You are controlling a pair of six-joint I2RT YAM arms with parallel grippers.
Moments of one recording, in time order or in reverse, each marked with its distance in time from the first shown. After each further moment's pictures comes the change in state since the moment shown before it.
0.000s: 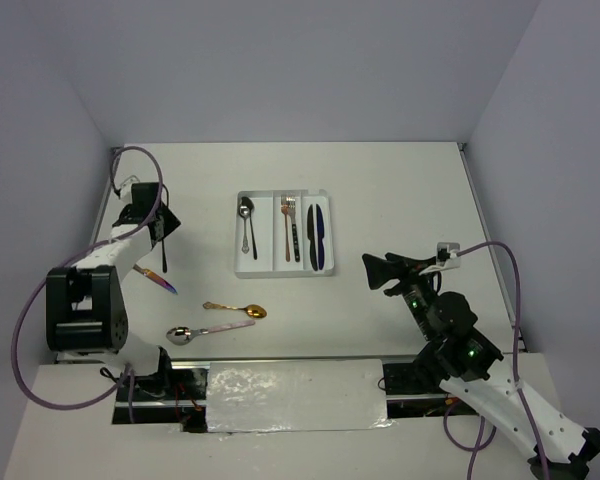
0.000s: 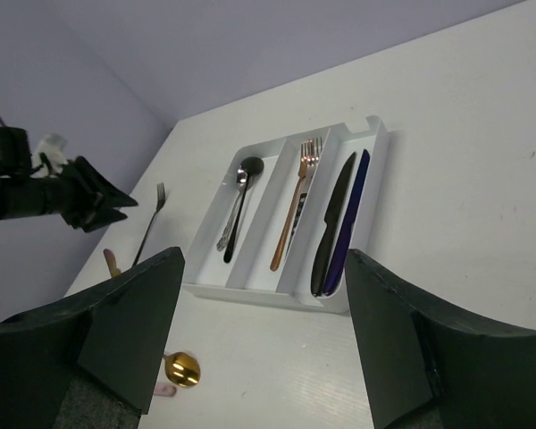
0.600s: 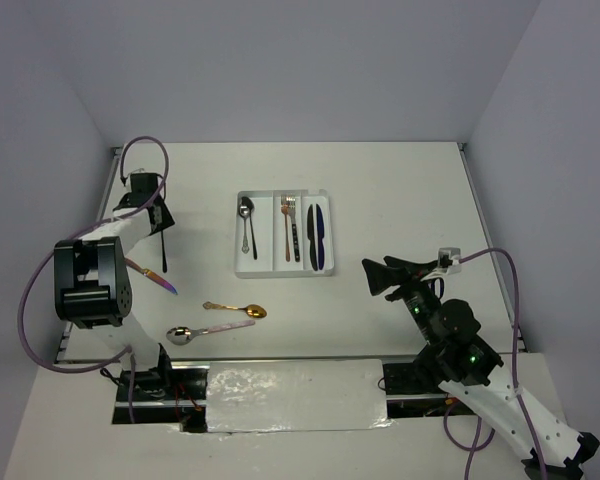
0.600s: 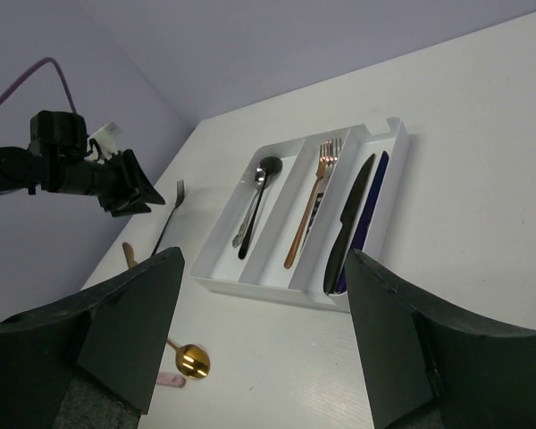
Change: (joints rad) left arm 0.042 0.203 0.137 -0.027 -0.037 0.257; right arm 0.000 -0.103 -0.051 0.004 -0.050 -0.006
